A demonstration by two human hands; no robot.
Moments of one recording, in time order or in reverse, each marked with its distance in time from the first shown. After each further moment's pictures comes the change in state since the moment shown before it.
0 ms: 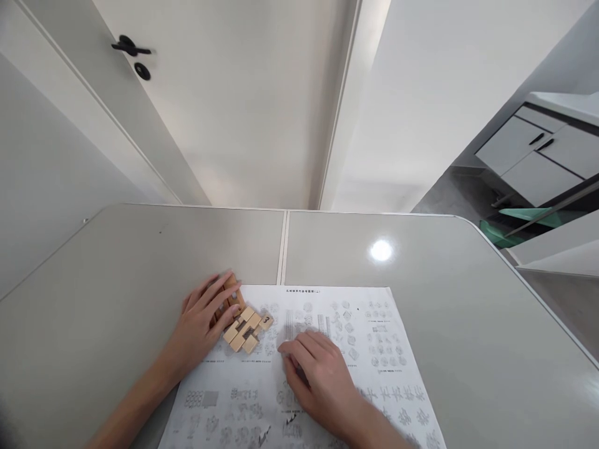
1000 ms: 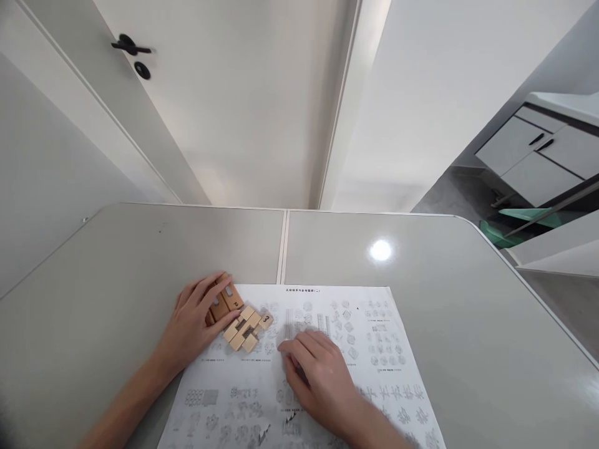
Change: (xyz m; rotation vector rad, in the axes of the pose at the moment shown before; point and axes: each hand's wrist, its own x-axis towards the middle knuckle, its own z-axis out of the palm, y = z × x) left_hand 0.001 -0.011 -0.003 0.039 0.082 0.053; right_hand -0.001 0.001 0.001 0.014 -0.010 0.007
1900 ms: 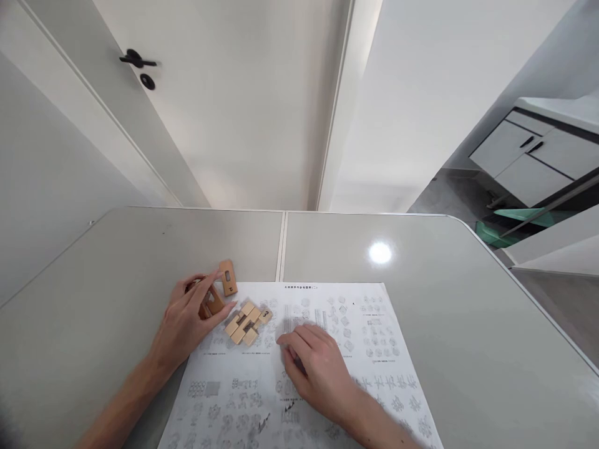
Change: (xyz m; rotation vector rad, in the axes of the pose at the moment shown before) left_hand -0.001 0.009 -0.010 0.080 0.189 0.043; right_hand -0.002 0.000 -0.002 0.003 -0.019 0.002
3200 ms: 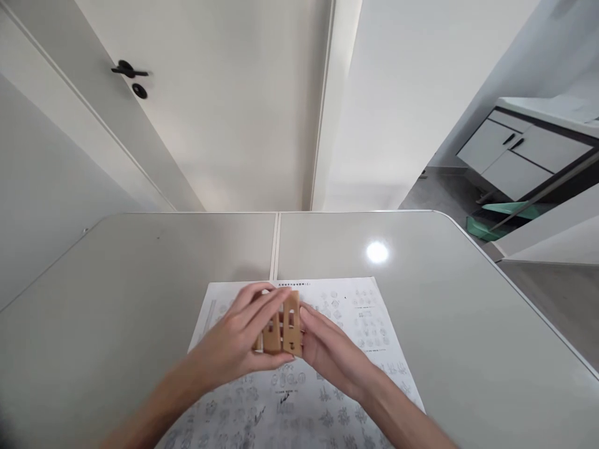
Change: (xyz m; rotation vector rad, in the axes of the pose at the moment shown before) left_hand 0.038 0.103 -0.023 -0.412 -0.300 0.436; right_hand 0.014 -0.014 -0.056 1.412 -0.129 0.581
